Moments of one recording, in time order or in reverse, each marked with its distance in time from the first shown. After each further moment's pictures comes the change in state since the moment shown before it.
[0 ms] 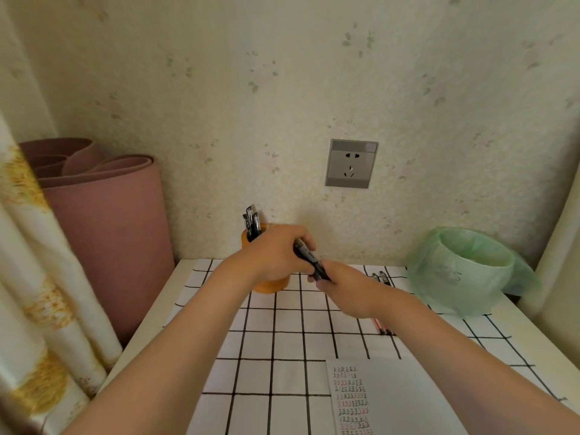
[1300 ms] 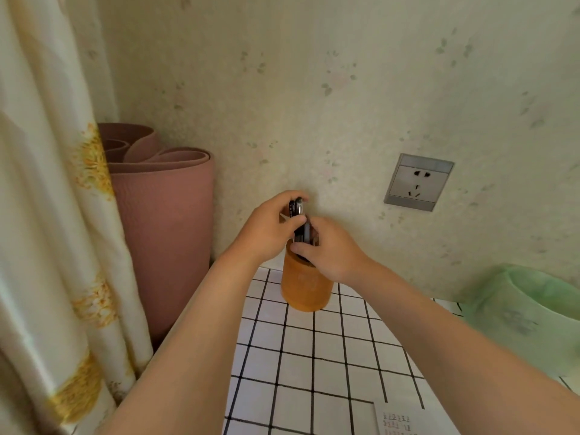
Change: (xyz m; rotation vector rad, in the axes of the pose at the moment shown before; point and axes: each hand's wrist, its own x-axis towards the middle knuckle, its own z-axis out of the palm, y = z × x) left_hand 0.010 -0.084 -0.055 -0.319 0.479 0.072; right_hand 0.106 -0.085 0.012 0.027 0.294 -0.312
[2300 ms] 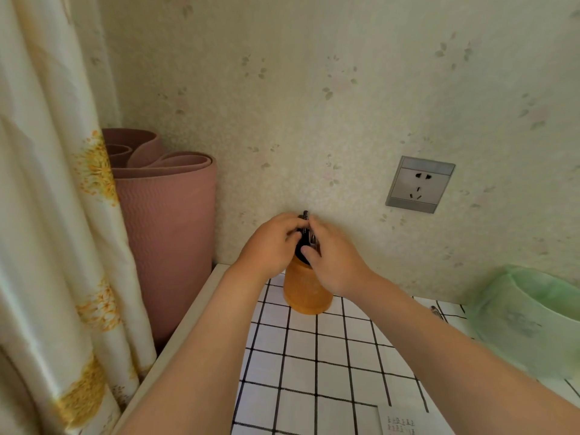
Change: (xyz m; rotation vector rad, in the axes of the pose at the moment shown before) left_hand -0.011 -0.016 0.012 0.227 -0.061 0.035; right_hand -0.007 0.012 0.011 -0.213 0.054 0.034
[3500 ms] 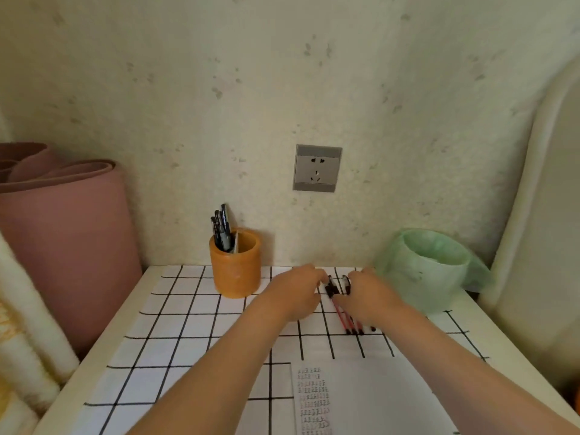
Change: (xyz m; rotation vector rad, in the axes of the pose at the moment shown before) left_hand -0.039 0.106 0.149 0.376 -0.560 0.065; right_hand -0.149 0.113 -0.083 -0.353 -0.227 0.622
